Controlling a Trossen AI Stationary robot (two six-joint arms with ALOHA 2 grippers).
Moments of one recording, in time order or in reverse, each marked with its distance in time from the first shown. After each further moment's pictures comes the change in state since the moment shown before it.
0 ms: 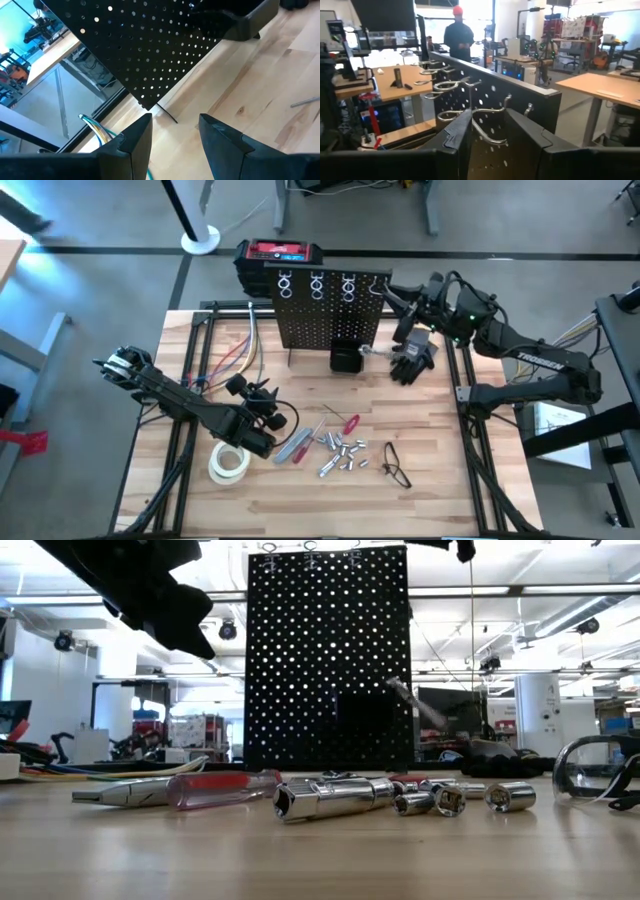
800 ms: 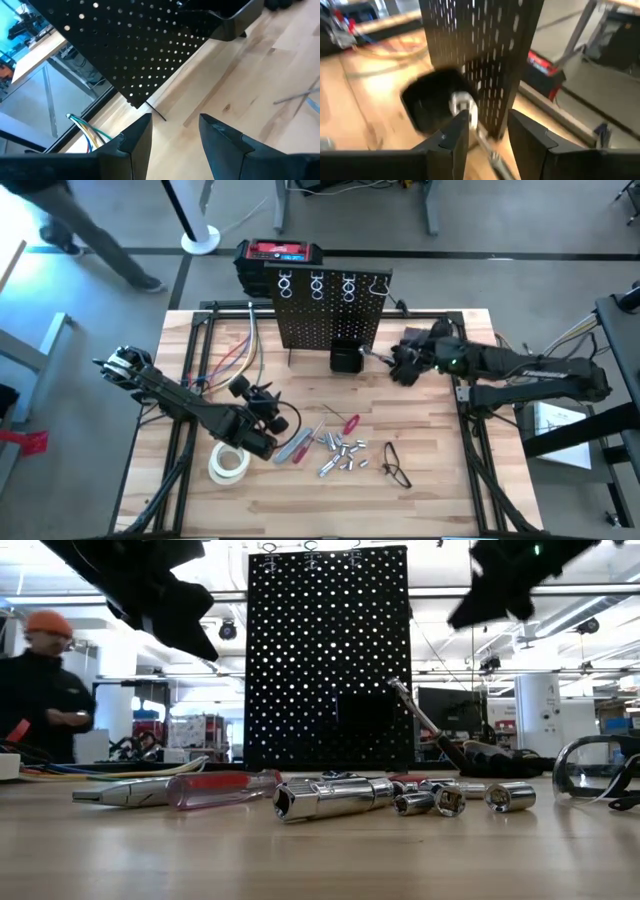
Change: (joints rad) left arm -0.009 0.000 0.000 0.069 0.042 0.060; right arm 0.208 -0.197 -0.341 -0.420 0.251 0.256
